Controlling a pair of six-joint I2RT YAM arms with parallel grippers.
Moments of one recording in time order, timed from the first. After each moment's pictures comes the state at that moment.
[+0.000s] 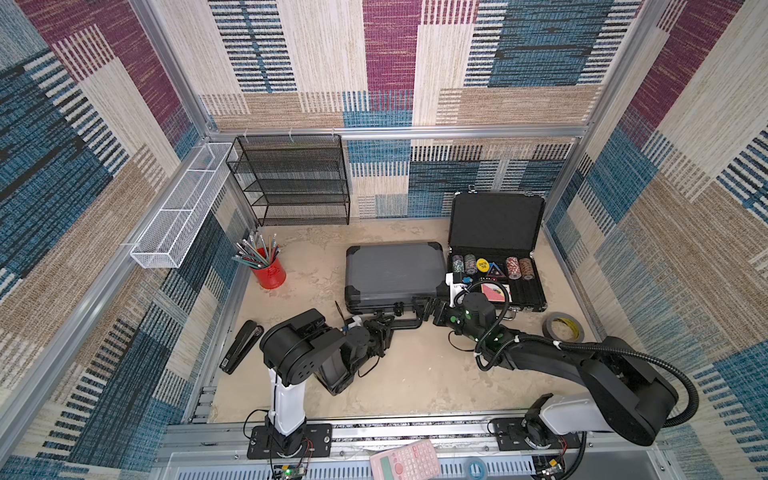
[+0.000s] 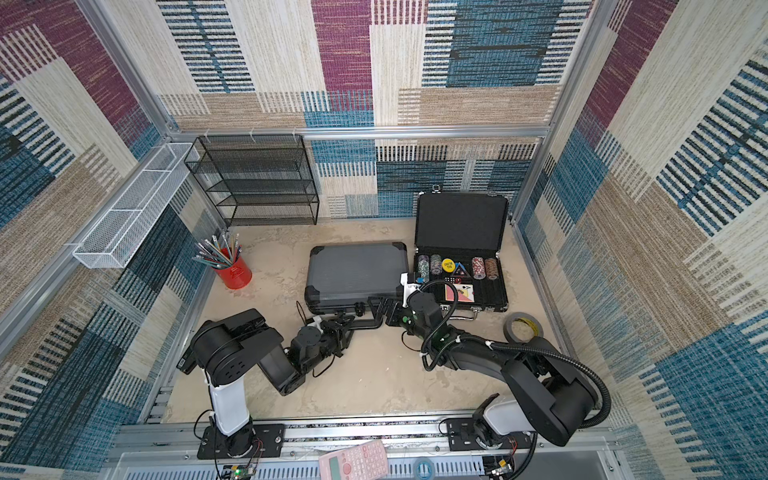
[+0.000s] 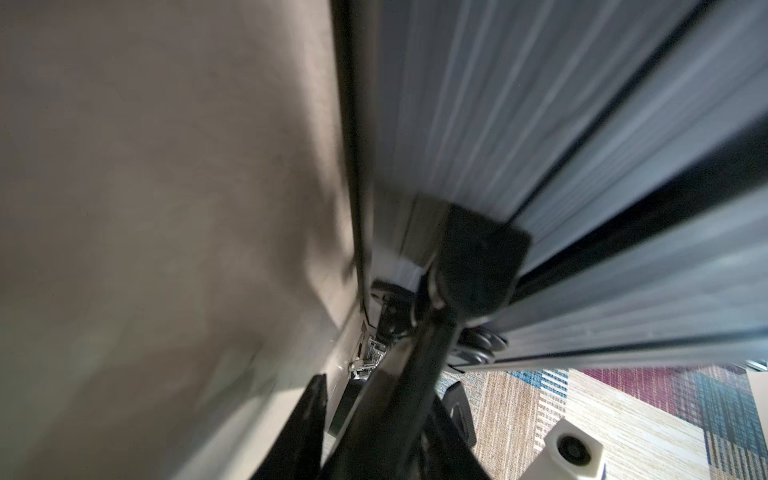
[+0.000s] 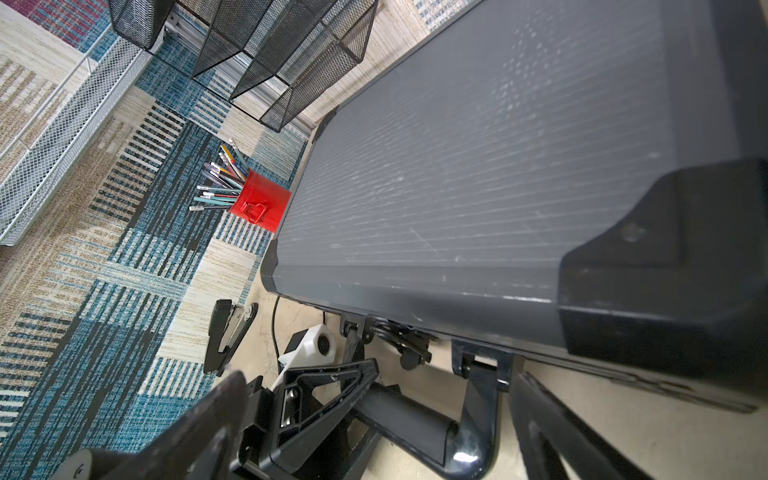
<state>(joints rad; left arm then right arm) -0.75 1.91 0.30 1.33 -0.07 -1.88 0.65 1.38 0.49 0.56 -0.12 0.79</state>
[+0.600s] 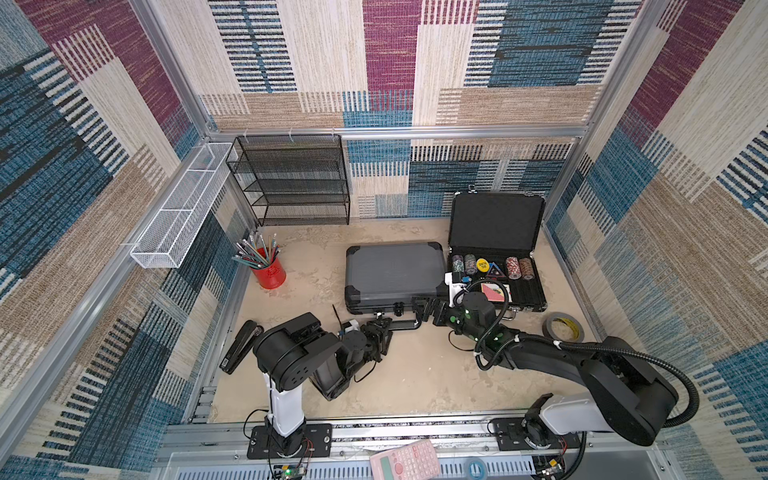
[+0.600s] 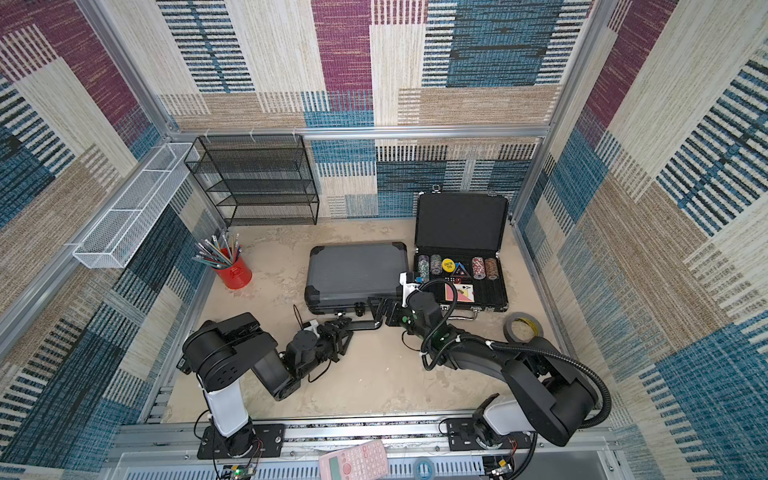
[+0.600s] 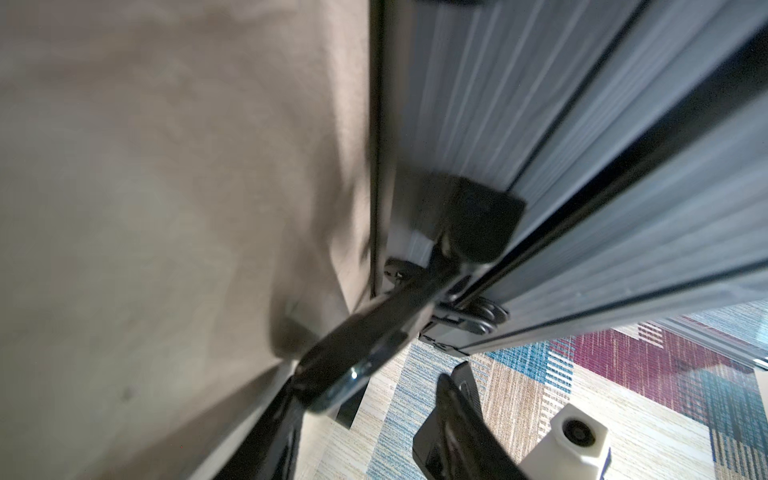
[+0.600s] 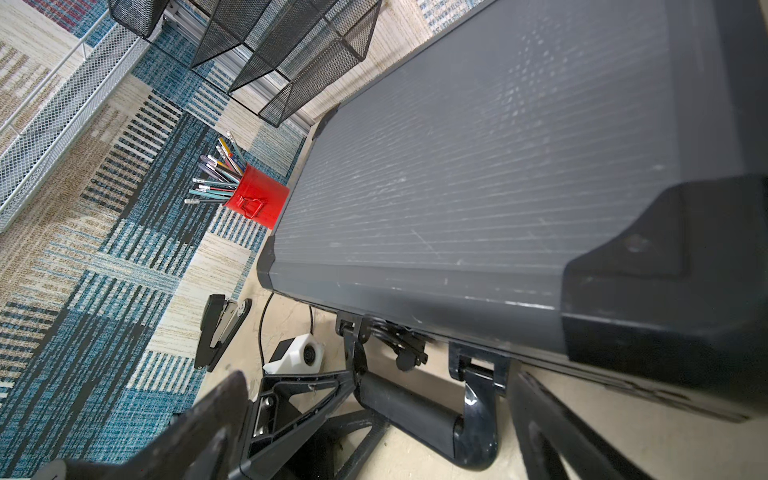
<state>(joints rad) -0.76 1.86 0.24 1.32 -0.07 -1.88 0.65 1.38 0.49 0.55 -0.12 0.76</state>
